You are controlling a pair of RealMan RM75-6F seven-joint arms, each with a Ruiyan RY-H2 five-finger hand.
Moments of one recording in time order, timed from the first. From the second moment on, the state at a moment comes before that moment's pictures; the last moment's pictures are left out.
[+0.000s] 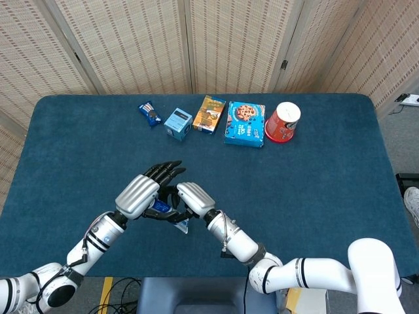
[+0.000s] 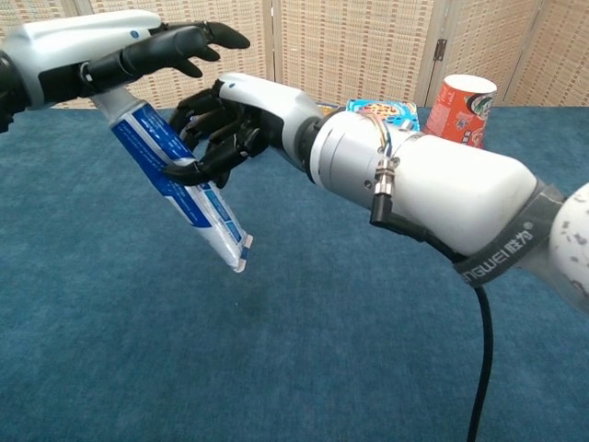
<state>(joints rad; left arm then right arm) -0.73 -1.26 -0.18 -1.84 1.38 1.01 0.04 0.94 -1.78 0.36 -1.58 -1.10 0.86 0.15</state>
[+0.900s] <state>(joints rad) -0.74 -1.23 -0.18 -1.86 1.32 0.98 0.05 0.94 -1.77 0.35 -1.56 -1.10 0.83 0.15</state>
